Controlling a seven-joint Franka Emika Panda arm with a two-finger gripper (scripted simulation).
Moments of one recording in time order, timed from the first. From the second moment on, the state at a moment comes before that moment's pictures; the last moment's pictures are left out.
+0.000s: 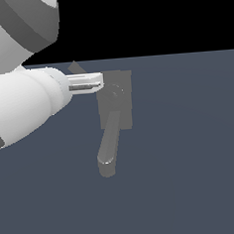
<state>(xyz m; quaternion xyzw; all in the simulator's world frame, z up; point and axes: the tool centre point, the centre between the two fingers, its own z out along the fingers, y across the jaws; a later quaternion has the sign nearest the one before) -0.006 0.122 0.239 0.03 0.71 -0.05 0.70</state>
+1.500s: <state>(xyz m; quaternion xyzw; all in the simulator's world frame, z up) -0.018 0.052 0.280 0.03 0.72 -0.04 0.69</state>
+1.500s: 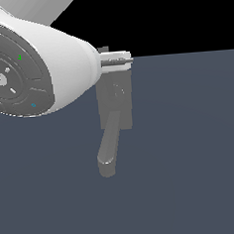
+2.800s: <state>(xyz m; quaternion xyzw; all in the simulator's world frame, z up) -0.031 -0.034 0.278 0.07 0.70 -0.04 0.71</state>
